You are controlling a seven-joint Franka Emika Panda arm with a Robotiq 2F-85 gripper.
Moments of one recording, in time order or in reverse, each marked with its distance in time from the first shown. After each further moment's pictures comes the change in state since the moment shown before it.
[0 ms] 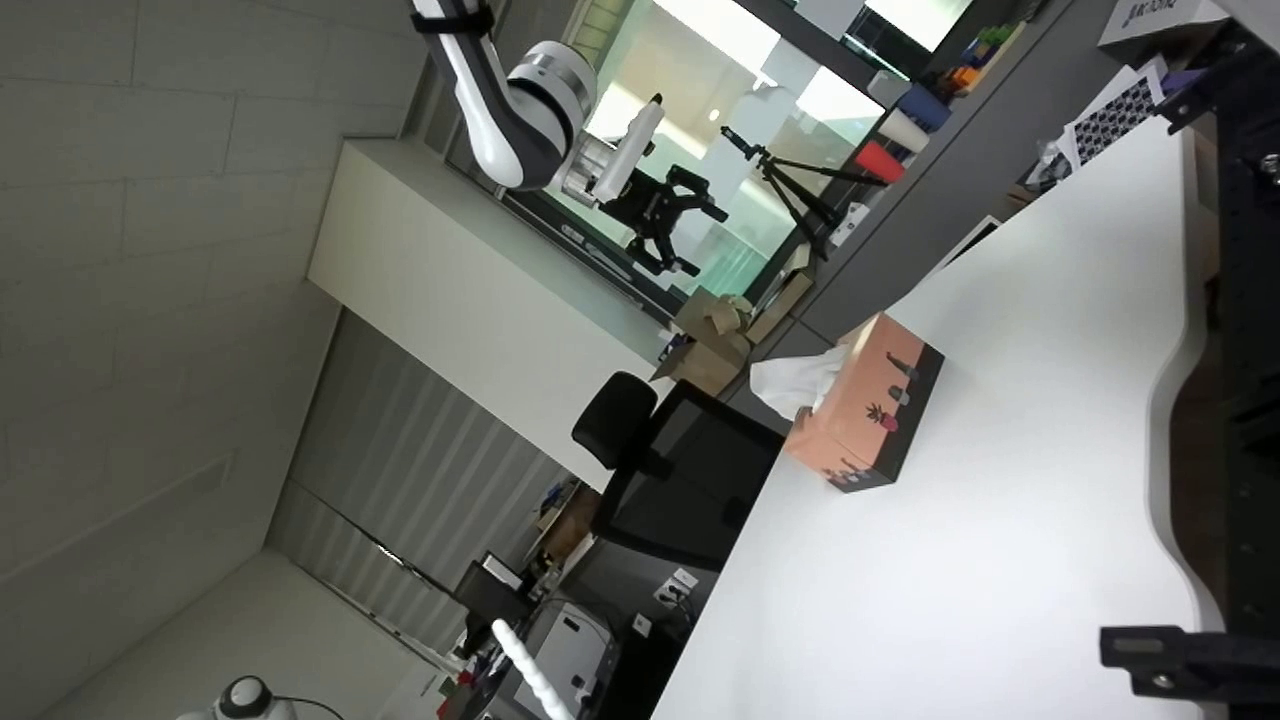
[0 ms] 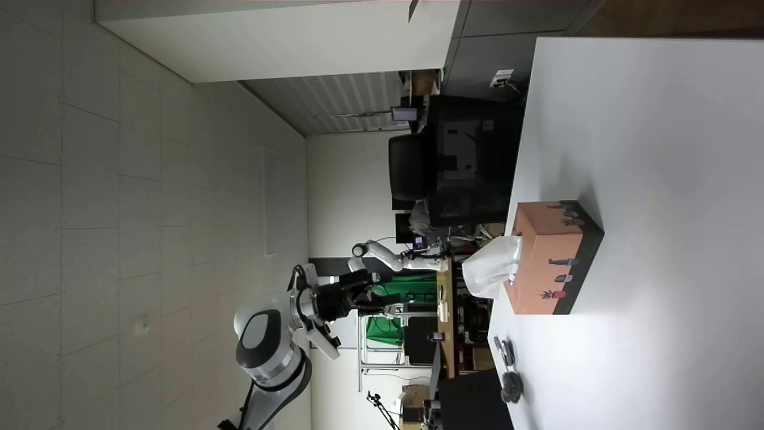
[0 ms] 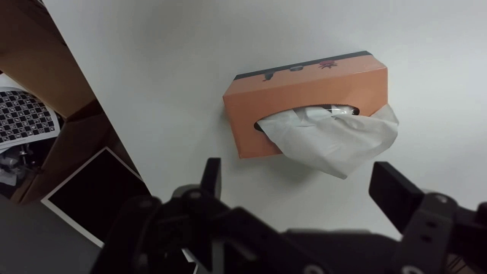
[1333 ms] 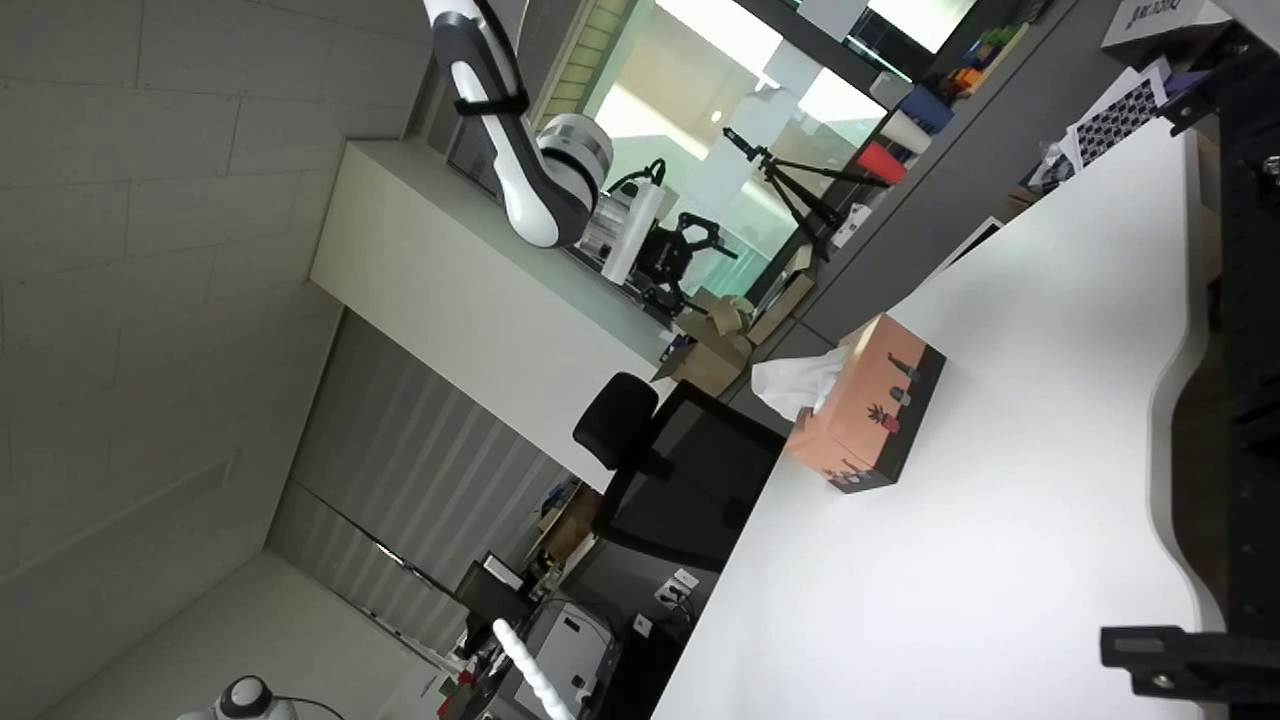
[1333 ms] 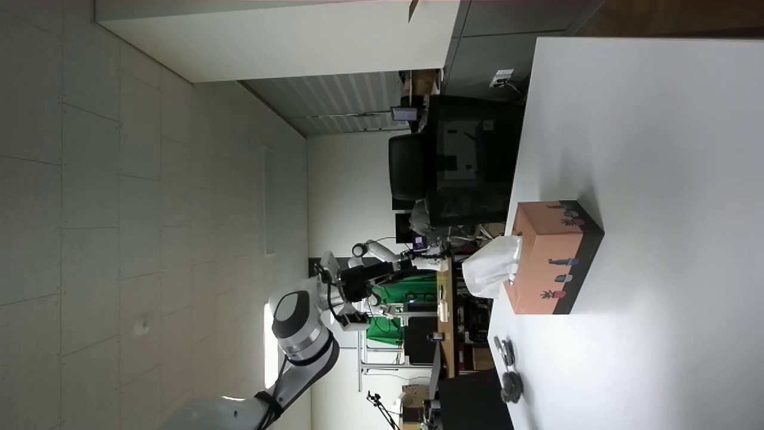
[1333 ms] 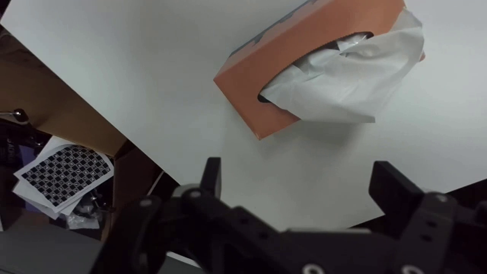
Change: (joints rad) arm 0.098 0.220 -0.058 0.166 -0.113 0.038 0.515
